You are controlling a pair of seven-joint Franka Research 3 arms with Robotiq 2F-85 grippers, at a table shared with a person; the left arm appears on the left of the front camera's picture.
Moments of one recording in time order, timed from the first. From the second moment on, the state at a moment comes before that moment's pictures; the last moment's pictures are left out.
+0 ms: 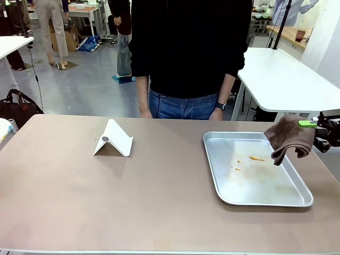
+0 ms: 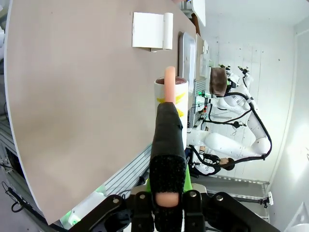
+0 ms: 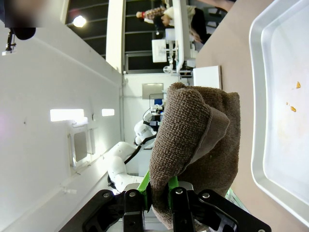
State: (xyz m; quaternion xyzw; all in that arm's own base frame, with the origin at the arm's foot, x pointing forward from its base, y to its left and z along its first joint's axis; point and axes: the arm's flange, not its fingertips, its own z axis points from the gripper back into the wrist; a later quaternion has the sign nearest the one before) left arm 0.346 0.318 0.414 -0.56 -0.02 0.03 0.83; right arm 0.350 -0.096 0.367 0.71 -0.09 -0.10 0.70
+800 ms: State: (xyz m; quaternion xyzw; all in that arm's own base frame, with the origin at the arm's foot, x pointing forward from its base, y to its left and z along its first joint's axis) left arm 0.346 0.318 0.414 -0.56 -0.02 0.03 0.83; right arm 0.351 -0.094 0.368 0.70 -0.09 -0.10 0.71
